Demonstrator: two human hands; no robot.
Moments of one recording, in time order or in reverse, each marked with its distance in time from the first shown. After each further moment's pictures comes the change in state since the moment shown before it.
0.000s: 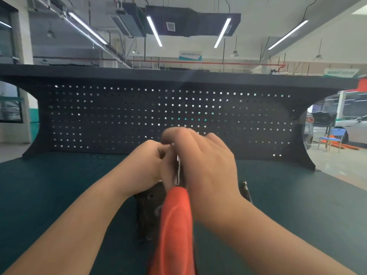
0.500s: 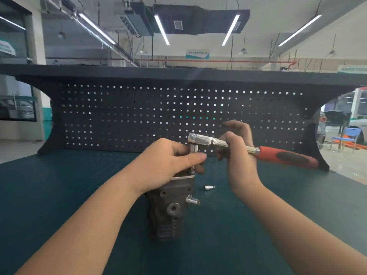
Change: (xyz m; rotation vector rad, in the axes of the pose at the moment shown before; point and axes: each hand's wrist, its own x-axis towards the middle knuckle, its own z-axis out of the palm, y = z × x) left_hand -0.001 -0.002 -0.001 -0.091 -0.061 0.007; right_hand -0.021 0.062 0.027 0.943 0.181 0.954
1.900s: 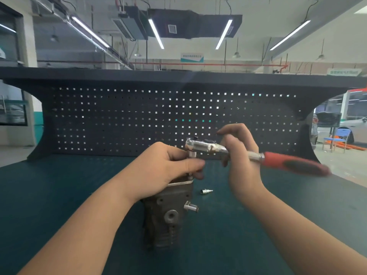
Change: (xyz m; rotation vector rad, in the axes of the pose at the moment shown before) left_hand -0.004 0.007 -0.001 -0.100 -0.033 0.015; right_hand -0.005 -0.009 -0.006 -0.177 -0.074 -0.160
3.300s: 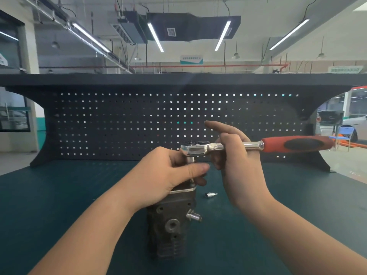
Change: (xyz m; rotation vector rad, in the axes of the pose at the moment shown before) left_hand -0.004 0.003 -0.002 -0.163 -0.021 -0.020; right_hand -0.004 -0.019 0.019 0.147 -0.013 0.196
